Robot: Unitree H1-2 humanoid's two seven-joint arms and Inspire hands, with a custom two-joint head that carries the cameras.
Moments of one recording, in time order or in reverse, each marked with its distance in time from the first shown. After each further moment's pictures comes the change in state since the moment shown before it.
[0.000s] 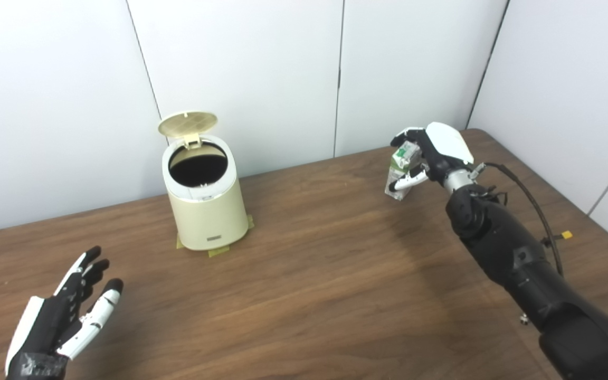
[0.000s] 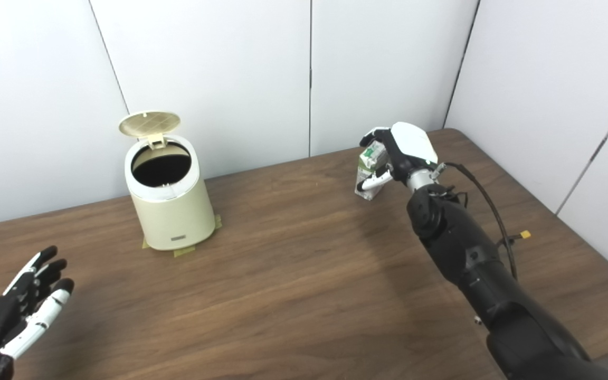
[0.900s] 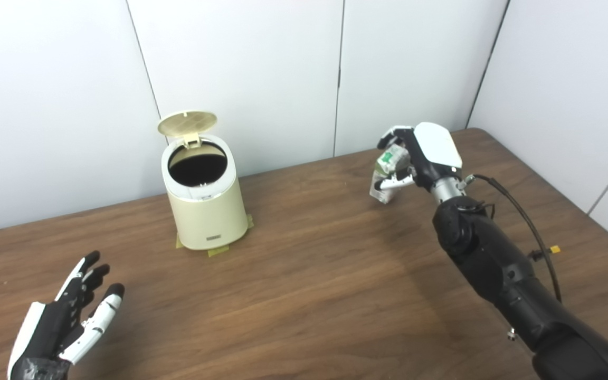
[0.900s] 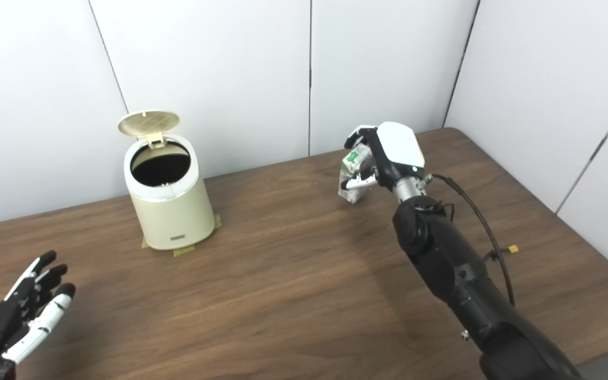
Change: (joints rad) left arm 0.015 -0.018 0.002 -0.002 0.011 0.000 0.006; right arm 0.061 0.060 0.002 -0.198 -0.090 -0.038 -0.102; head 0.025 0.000
